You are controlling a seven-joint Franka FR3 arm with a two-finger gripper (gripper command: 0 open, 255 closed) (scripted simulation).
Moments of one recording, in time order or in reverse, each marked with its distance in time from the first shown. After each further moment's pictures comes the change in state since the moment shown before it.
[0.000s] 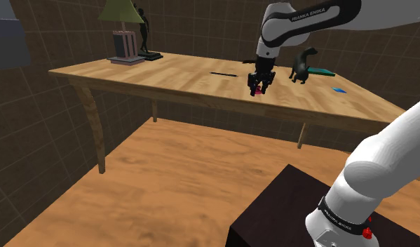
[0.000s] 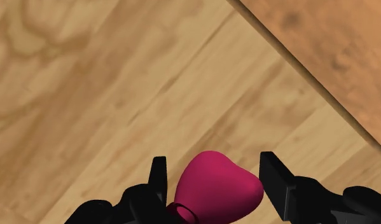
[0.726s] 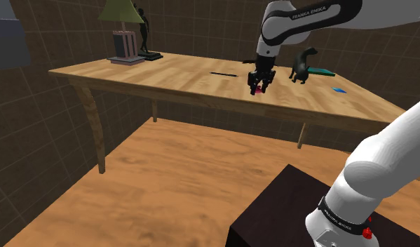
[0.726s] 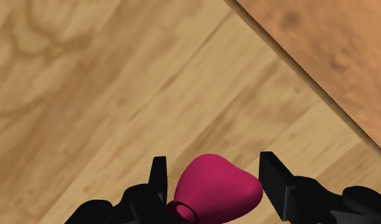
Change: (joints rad) arm 0.001 -0.001 0.001 0.012 0.001 -0.013 0.000
